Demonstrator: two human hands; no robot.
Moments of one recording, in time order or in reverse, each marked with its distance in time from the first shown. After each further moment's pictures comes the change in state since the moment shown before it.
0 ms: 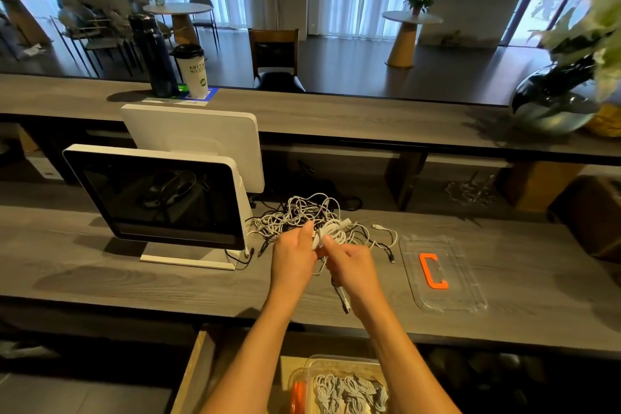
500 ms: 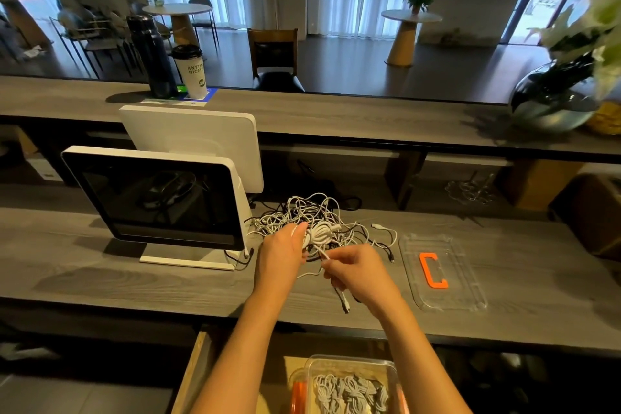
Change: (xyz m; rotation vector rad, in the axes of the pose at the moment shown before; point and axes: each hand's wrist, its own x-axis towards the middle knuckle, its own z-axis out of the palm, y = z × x) left_hand 0.019 -0.017 -0.013 0.423 0.004 0.075; right_hand -0.005 -0.012 -0.021 -0.252 -0.135 0.105
